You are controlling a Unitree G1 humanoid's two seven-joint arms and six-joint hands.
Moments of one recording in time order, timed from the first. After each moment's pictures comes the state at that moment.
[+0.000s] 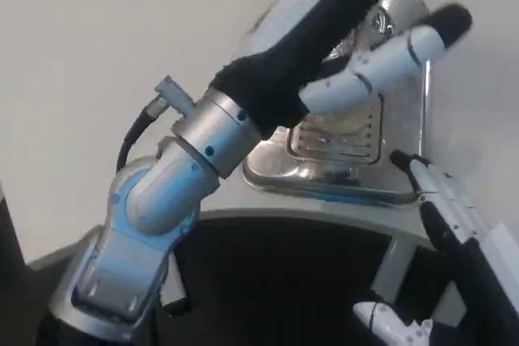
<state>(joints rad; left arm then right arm) -0.64 0.28 -0.26 -0.16 0.19 -0.11 -0.30 0.62 -0.09 0.10 -0.94 -0.82 -0.06 0.20</state>
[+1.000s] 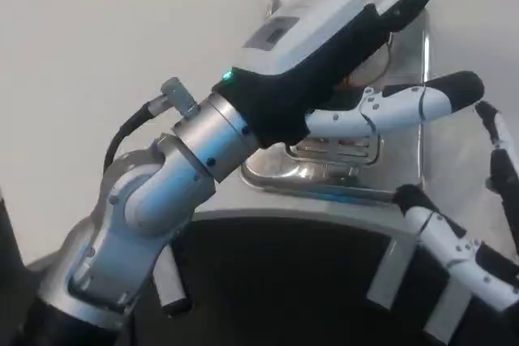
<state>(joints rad) -0.66 0.34 -0.27 -0.08 0.34 -0.30 -0.29 0.38 0.04 0.08 -0.89 -0.77 0.22 0.18</state>
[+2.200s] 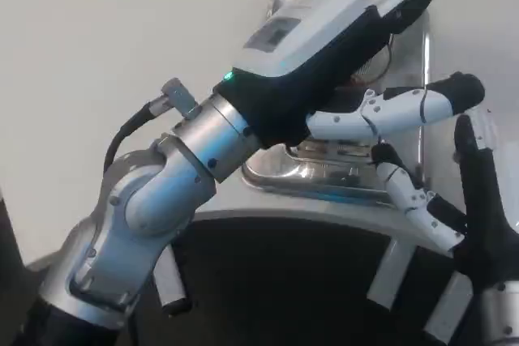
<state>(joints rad) -0.66 0.33 -0.27 -0.07 0.36 -0.31 -0.28 0.08 -0.01 0.14 -0.51 -0.81 0.26 -0.09</state>
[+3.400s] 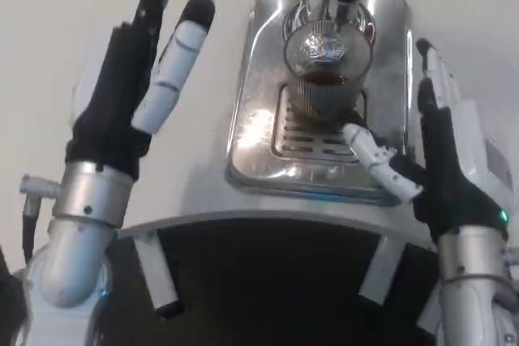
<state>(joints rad) -0.32 0.19 0.06 -0.14 0.13 -0.14 -0.06 -0.18 -0.01 0.17 -0.30 -0.78 0.30 -0.15</state>
